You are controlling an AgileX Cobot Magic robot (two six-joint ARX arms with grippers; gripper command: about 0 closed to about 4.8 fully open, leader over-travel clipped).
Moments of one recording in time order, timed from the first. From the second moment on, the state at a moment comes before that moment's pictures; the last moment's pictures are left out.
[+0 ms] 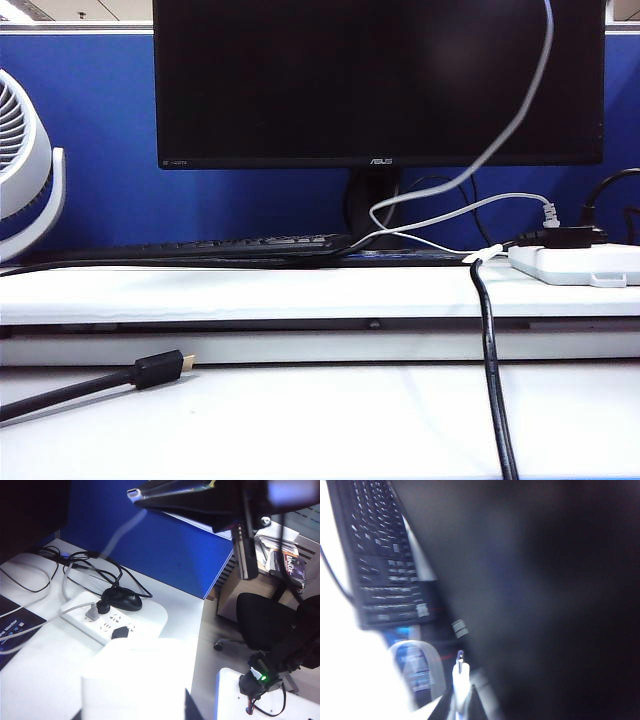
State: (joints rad) left arm -0.30 1.45 1.76 -0.83 1.05 0.21; right arm 0.61 1.43 1.97 -0.90 0.14 -0.87
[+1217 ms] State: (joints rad) left arm -0.44 1.45 1.76 -0.80 0.76 0.48; right arm 0.86 1.45 1.96 -0.75 0.37 -1.54
